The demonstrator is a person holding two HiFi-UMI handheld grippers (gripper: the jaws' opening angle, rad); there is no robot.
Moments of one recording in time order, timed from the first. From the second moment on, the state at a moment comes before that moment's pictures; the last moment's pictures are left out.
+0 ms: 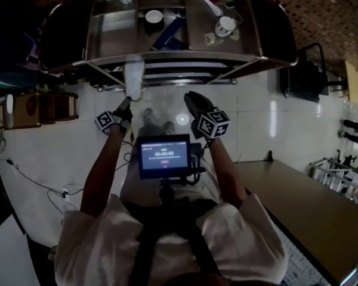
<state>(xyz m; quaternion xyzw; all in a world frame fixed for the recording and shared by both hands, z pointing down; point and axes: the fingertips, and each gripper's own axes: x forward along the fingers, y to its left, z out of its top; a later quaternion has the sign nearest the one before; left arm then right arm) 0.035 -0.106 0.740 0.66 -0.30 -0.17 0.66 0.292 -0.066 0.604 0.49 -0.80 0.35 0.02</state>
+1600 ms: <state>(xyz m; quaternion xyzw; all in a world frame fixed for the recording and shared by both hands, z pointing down) 0.081 -0.238 0.869 0.70 -0.39 0.00 0.60 0.335 -0.106 0.605 0.60 -0.72 0.35 0.05</state>
